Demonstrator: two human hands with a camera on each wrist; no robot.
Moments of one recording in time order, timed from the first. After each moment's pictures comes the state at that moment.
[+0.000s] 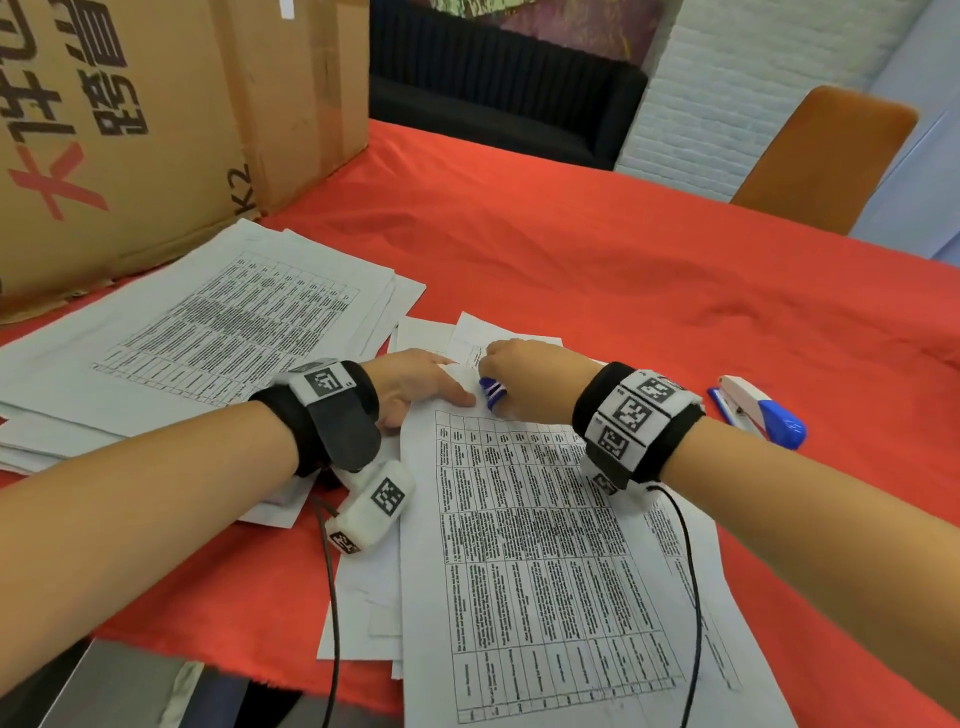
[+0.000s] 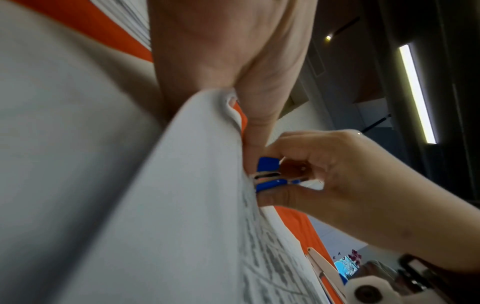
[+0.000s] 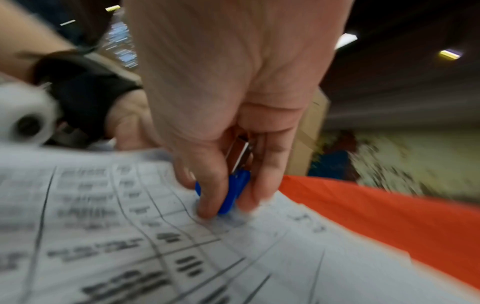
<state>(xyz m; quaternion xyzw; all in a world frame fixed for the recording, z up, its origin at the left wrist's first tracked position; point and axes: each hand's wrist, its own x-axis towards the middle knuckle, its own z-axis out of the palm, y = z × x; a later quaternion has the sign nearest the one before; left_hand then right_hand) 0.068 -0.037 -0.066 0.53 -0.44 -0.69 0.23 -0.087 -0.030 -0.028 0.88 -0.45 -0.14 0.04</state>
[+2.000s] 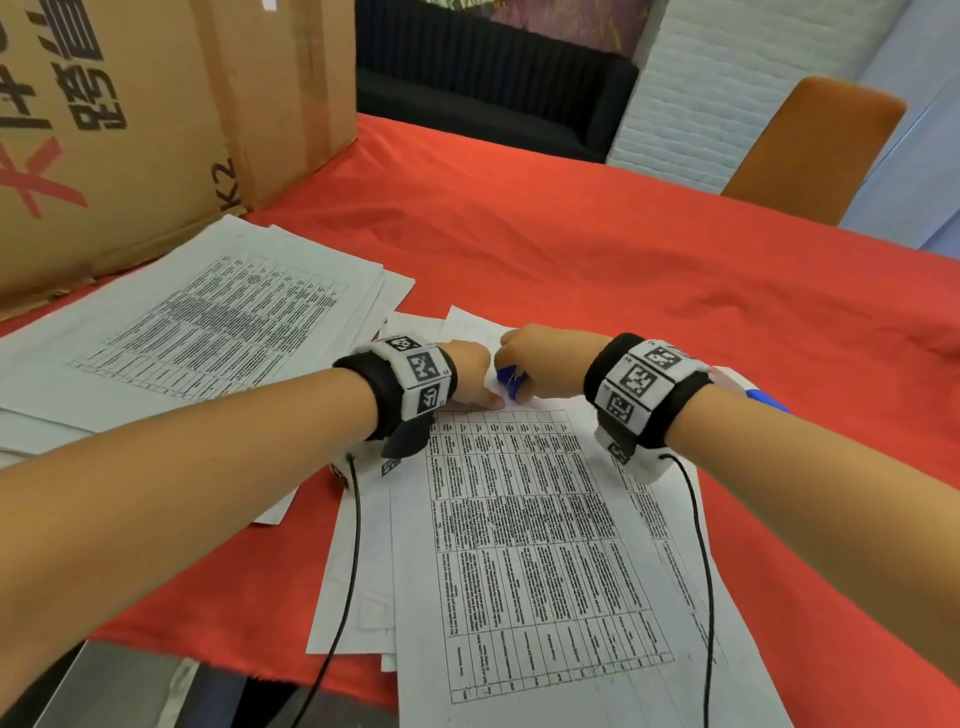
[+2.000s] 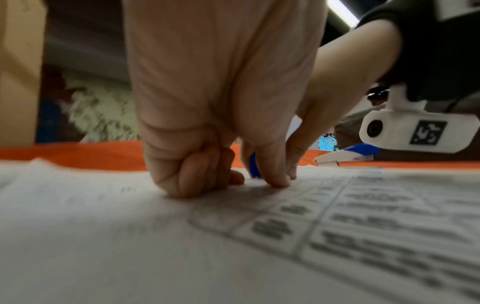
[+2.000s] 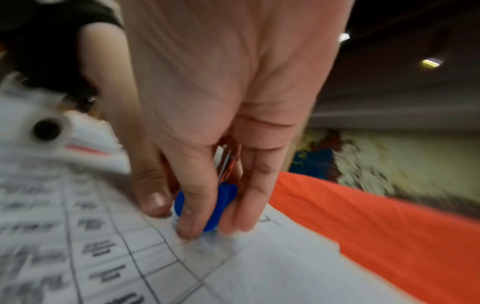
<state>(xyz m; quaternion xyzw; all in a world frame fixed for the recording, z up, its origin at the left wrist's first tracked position) 0.012 -0.051 -0.053 0.56 -0.81 -0.17 -0.06 -0.115 -0.057 -0.026 0.87 -0.46 -0.19 0.01</state>
